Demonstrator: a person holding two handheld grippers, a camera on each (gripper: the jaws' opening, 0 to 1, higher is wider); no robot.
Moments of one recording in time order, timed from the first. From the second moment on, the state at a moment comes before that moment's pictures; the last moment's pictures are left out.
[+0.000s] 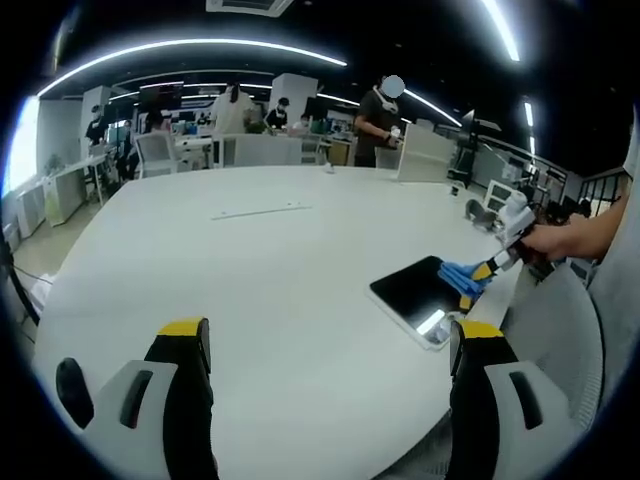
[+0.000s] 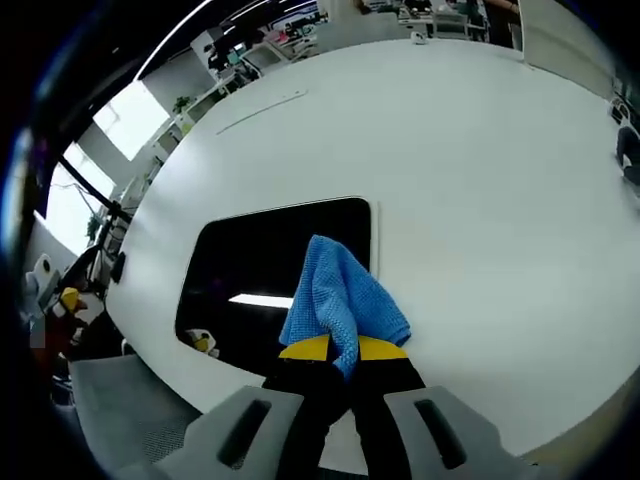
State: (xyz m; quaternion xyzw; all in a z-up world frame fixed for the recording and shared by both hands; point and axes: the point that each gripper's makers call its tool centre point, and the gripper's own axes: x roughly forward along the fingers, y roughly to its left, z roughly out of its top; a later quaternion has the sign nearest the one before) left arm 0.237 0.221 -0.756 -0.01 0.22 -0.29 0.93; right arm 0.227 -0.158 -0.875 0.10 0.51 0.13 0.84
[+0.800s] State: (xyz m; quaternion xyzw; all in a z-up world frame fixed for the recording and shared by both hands) left arm 0.236 0.222 -0.756 -0.01 0.22 -0.29 0.93; right arm 0.222 -0.150 -0.874 0.11 0.51 0.13 0.84
